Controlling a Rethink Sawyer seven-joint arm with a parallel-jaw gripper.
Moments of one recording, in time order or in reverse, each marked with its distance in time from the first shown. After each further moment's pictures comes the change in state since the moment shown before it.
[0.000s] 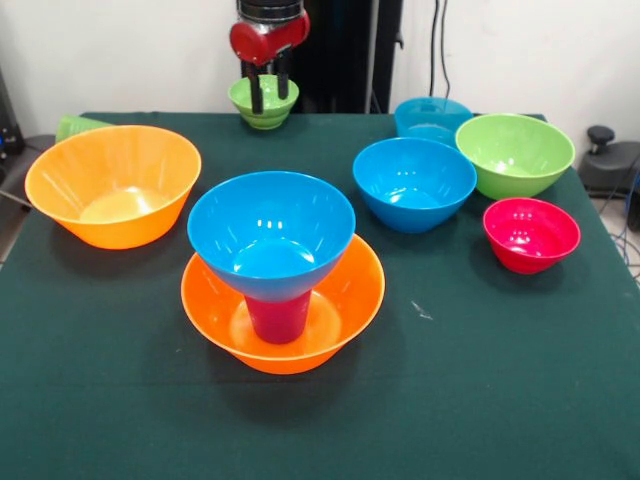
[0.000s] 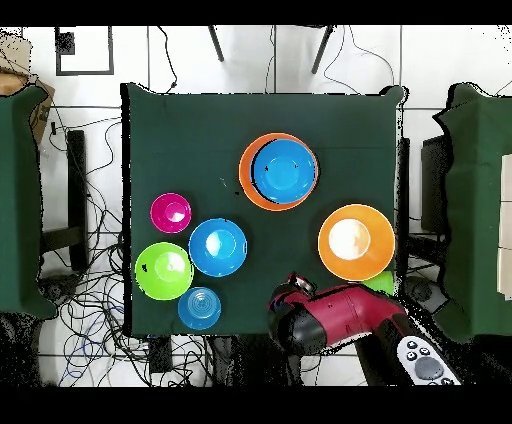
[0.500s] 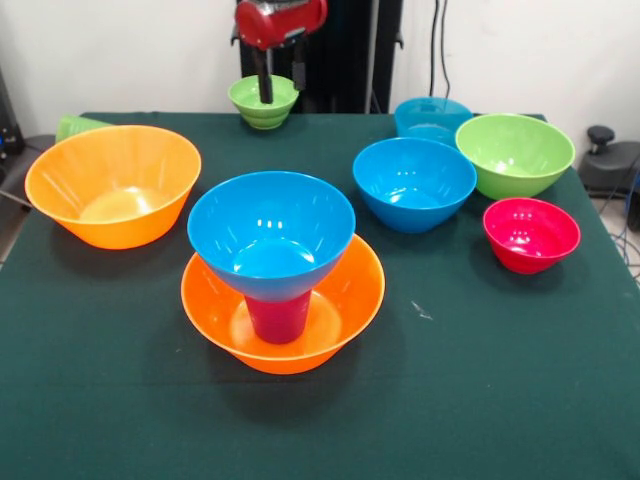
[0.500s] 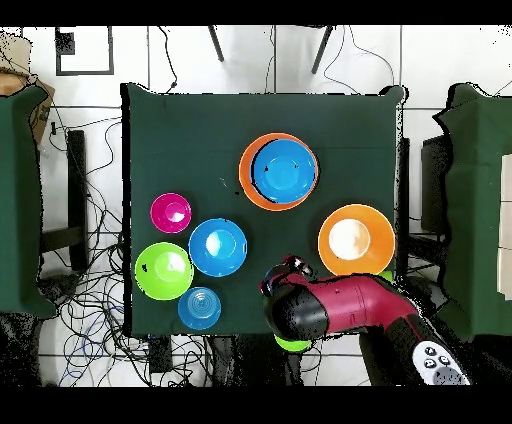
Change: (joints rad) arm -0.051 -0.121 0.118 0.013 0.244 0.062 0.000
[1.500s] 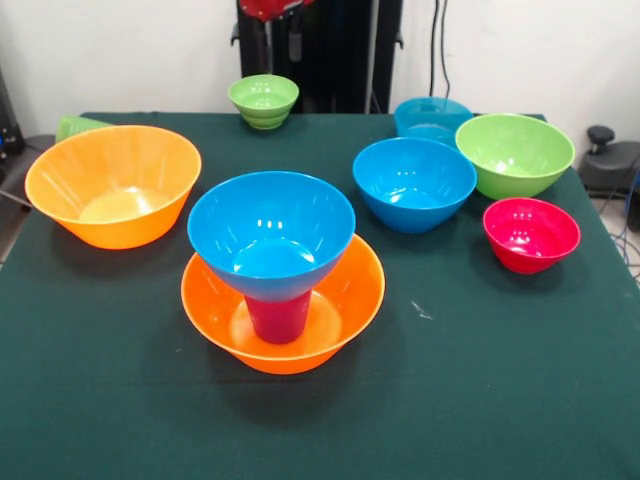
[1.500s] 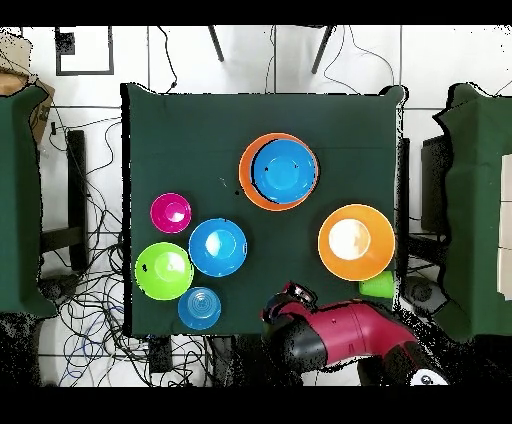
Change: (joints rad) arm -0.012 -0.038 -0.029 0.116 -0.109 -0.017 0.000
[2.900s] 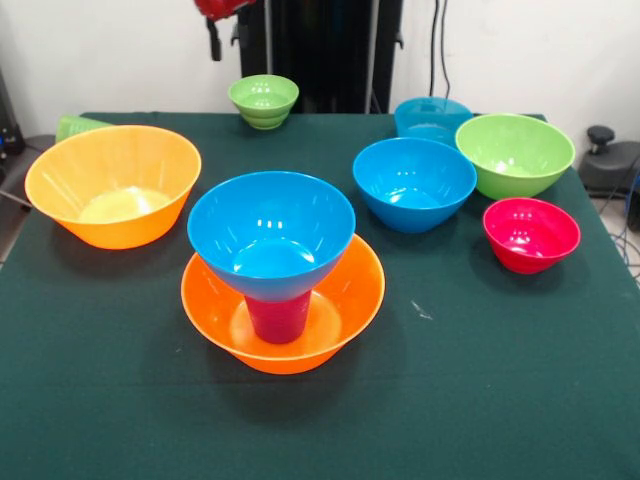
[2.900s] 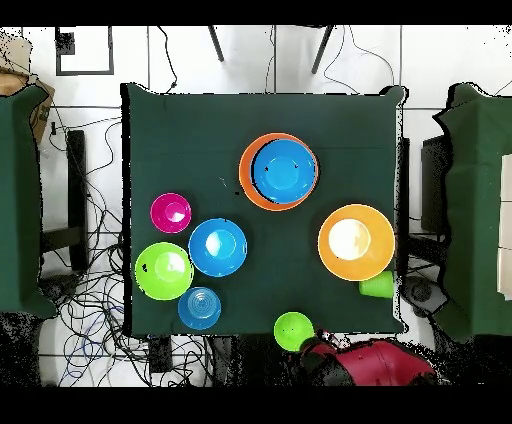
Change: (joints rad) arm -0.080 0.144 -0.233 -0.013 -0.285 -0.003 0.000
